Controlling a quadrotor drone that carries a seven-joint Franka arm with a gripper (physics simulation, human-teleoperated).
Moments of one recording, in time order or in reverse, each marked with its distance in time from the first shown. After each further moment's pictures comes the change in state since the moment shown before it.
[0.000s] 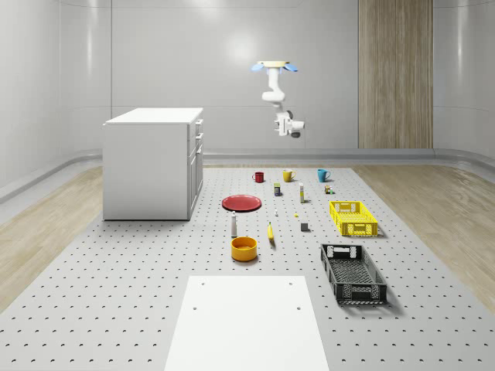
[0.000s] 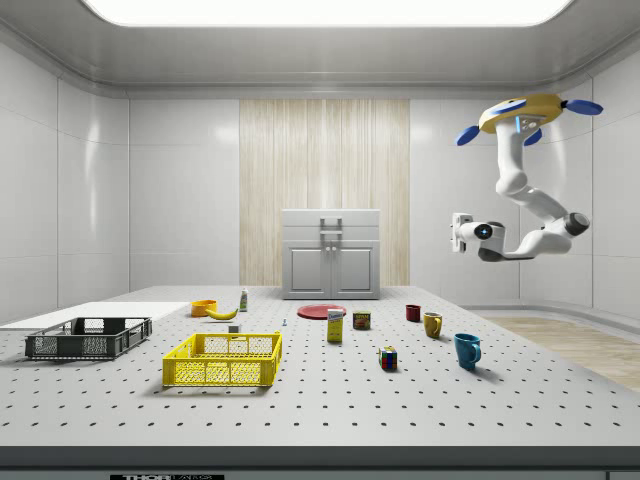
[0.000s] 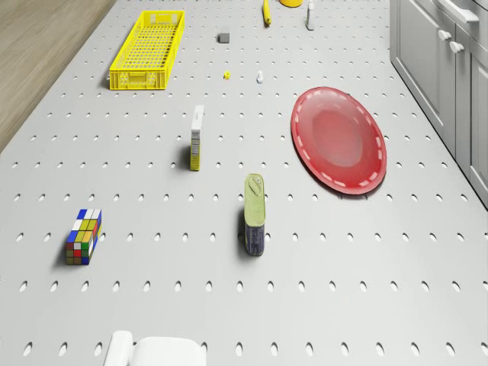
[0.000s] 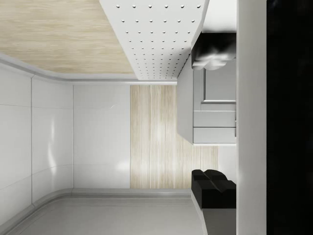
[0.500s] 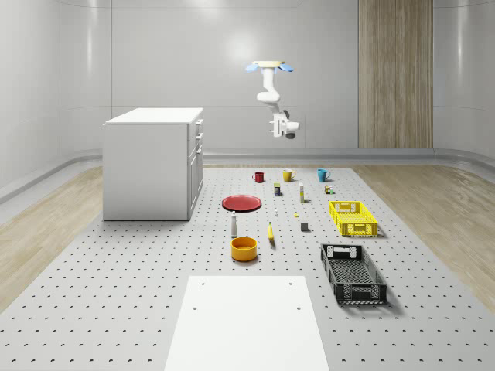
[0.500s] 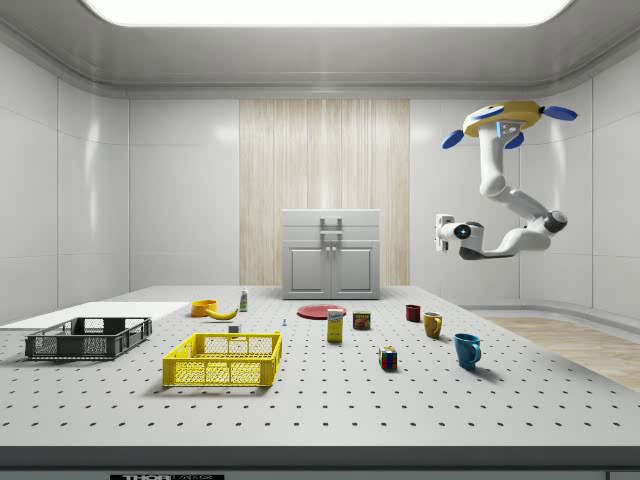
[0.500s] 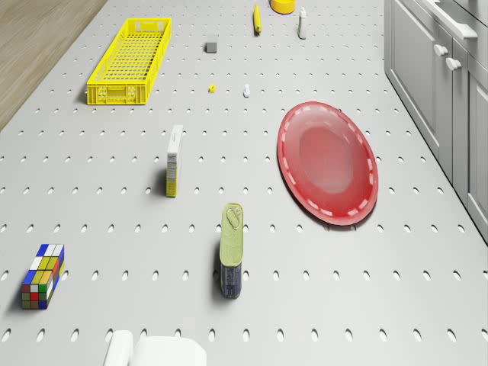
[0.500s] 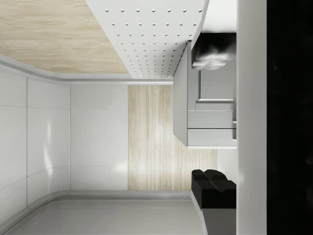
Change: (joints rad) arm 0.059 -0.046 -0.029 -0.007 -0.031 0.049 0.026
